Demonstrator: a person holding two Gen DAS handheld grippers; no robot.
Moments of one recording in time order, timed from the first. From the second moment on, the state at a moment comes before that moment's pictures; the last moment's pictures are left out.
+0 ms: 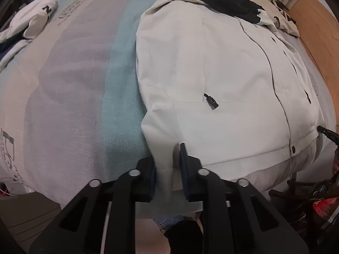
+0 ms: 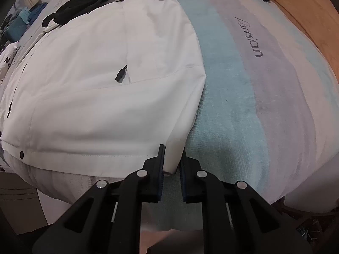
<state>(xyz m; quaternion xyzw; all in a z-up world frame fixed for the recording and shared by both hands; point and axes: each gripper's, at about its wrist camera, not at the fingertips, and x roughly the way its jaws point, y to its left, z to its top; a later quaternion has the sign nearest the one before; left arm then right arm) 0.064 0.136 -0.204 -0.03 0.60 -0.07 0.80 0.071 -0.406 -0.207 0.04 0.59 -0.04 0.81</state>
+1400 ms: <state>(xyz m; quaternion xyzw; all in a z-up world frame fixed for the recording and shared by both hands) 0.221 0.108 -0.082 0.02 0.59 -0.08 0.81 0.248 -0.399 -0.100 0.06 0.58 0.03 0.82</state>
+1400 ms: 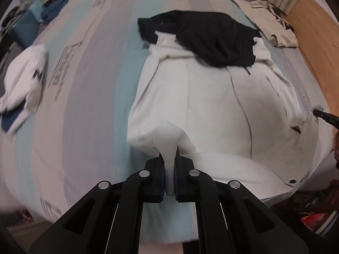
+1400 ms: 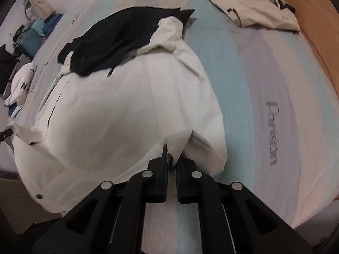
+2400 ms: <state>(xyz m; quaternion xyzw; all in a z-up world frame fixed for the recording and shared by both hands) 0.404 0.122 -0.059 0.00 0.56 -0.03 0.83 0.409 -0.435 -0.062 0.09 0.52 0.00 0.85</state>
